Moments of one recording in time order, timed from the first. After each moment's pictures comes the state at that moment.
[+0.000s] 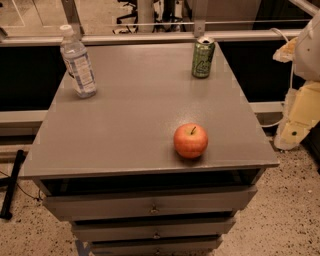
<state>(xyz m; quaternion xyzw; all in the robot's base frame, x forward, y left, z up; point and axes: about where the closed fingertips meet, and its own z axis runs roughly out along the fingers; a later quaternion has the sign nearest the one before) 0.438 -0.216 0.978 -0.60 0.78 -0.04 0.16</state>
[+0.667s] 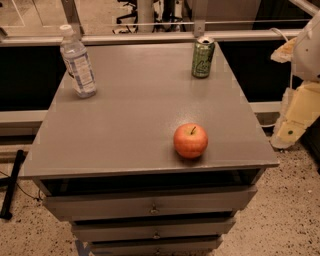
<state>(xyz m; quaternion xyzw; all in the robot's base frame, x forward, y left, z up) 0.443 -0.214 0.975 -0.60 0.78 -0.03 0.17</state>
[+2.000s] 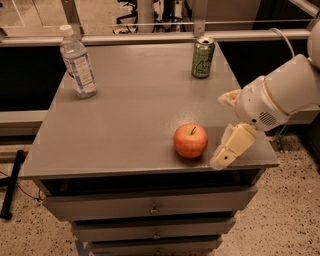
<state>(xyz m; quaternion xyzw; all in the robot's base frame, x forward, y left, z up) 0.469 -0.135 0.868 -0.58 0.75 0.16 0.26</state>
